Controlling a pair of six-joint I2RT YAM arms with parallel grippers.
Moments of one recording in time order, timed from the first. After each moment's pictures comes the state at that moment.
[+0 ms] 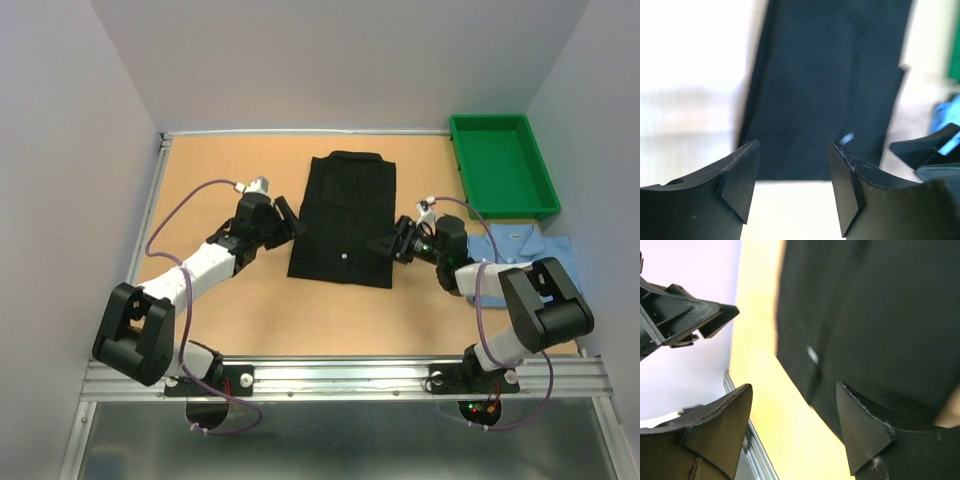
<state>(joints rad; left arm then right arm) -0.45 1.33 0.73 -0.06 0.03 -0.79 0.28 1.51 0.41 0.74 -0.64 0.89</state>
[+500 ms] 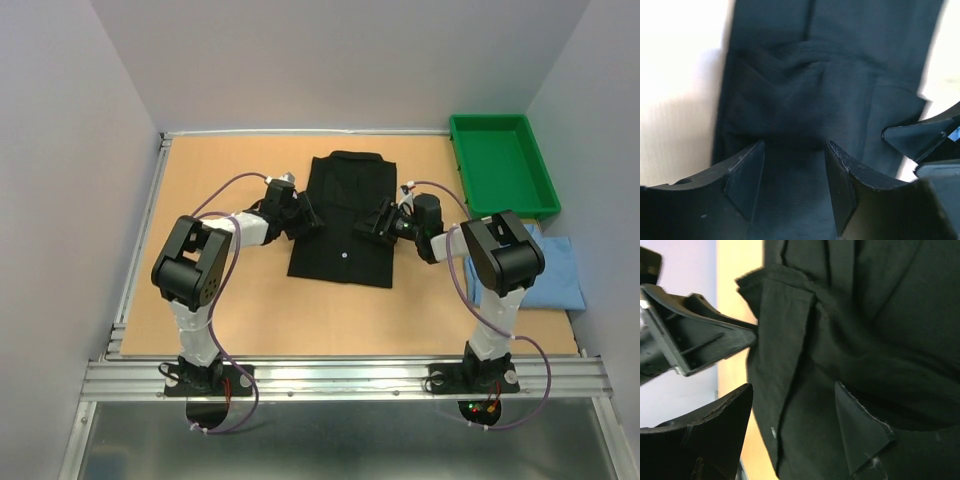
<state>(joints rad) -0.44 1.84 1.04 0.07 0.16 -0.77 0.28 1.91 0.80 0.72 -0.64 0.88</state>
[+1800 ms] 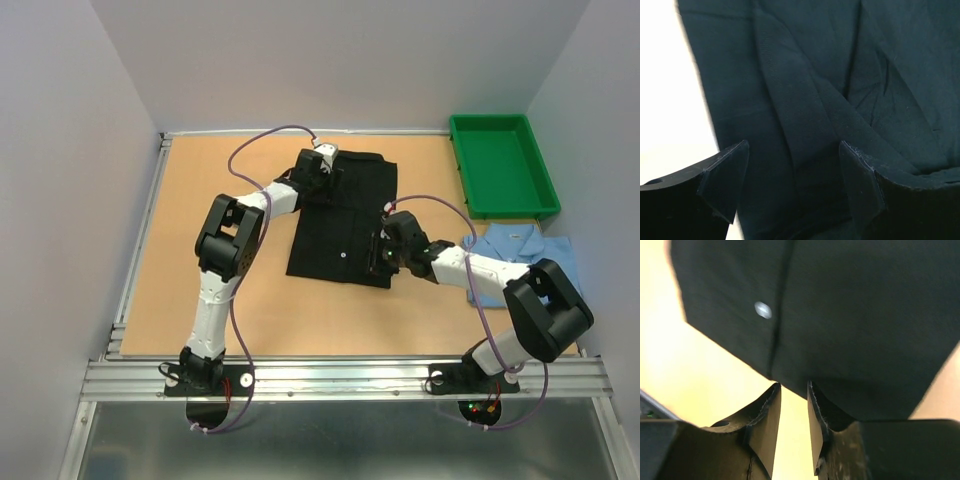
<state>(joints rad) -0.48 2.23 1.61 -0.03 0.04 -0.12 0.60 1.48 0.77 -0.08 -0.19 0.68</state>
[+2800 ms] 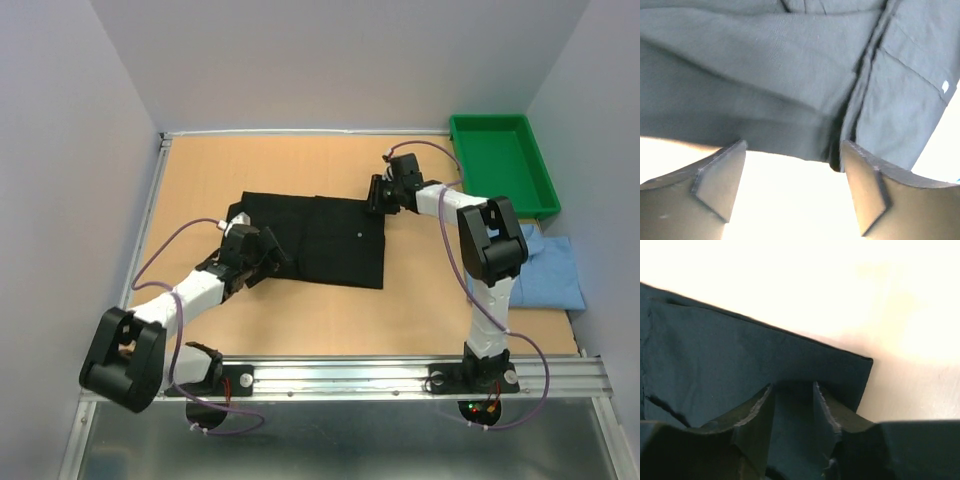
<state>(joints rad) -0.41 1.28 0.54 -0.08 0.01 -0.88 0.31 2.05 1.38 -0.15 -0.19 0.39</state>
